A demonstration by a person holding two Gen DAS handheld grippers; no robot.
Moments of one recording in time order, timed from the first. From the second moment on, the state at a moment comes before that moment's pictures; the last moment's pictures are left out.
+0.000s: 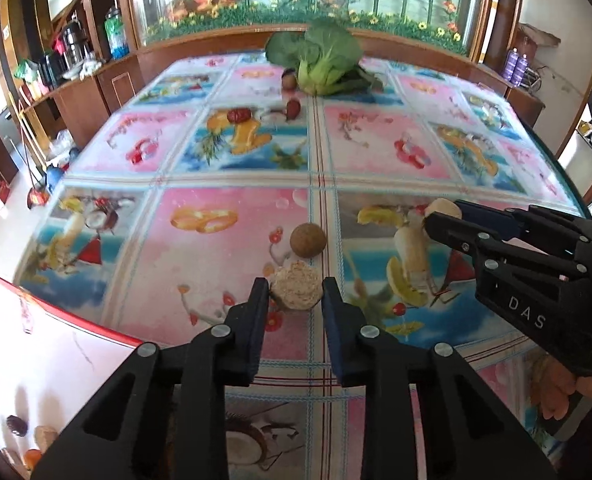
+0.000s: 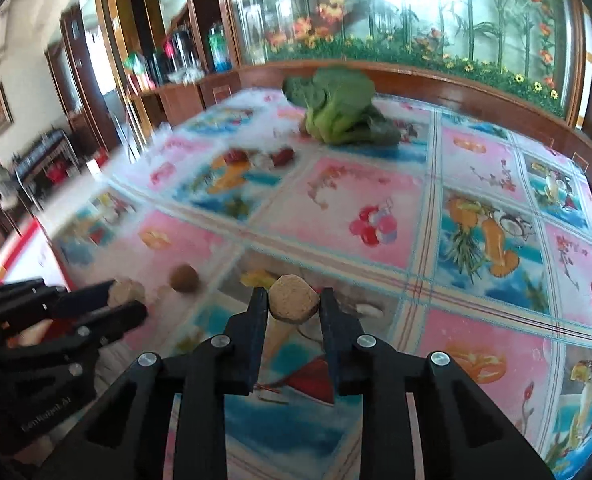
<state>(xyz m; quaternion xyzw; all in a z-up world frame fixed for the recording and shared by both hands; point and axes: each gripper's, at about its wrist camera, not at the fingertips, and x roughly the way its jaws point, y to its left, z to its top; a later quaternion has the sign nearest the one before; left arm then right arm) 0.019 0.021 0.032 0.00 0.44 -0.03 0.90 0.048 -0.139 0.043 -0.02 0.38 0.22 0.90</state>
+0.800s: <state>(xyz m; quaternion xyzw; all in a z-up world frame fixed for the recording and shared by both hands) -0.068 0.080 0.112 0.01 0.33 0.05 0.94 -0.018 -0.099 0.080 0.05 0.30 0.29 0.91</state>
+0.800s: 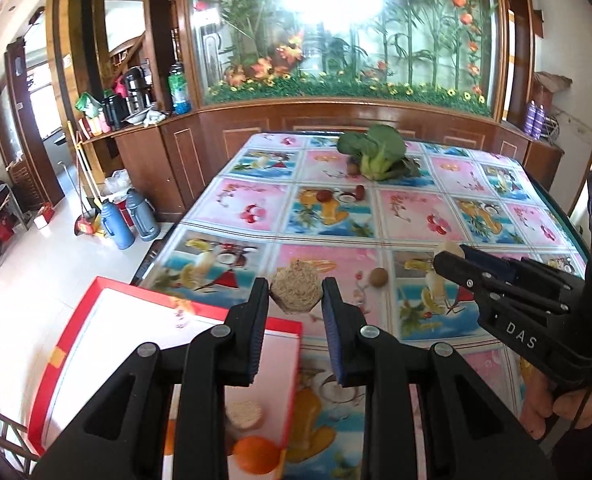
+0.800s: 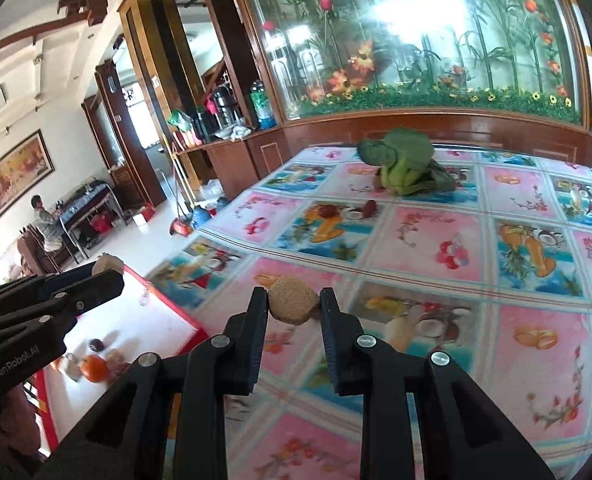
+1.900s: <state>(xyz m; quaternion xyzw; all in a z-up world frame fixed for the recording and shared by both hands) -0.173 0.219 0.080 -0.07 0.34 0.13 0.93 -0.124 0.040 0.067 0.03 0.33 0.38 0.86</state>
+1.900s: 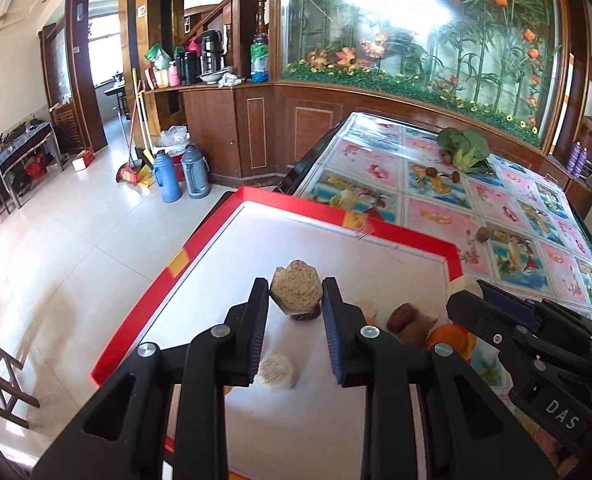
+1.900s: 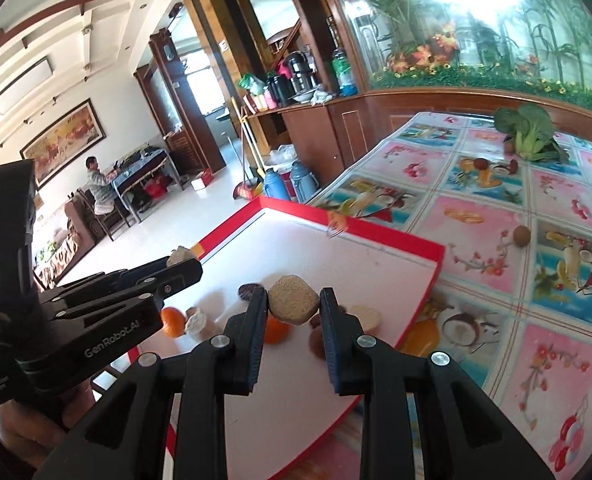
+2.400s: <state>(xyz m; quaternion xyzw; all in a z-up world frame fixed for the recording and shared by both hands) -0.187 0.245 0.056 -0.08 0.37 0.15 0.92 -0.135 0.063 0.048 -0.01 0.36 0.39 0.85</state>
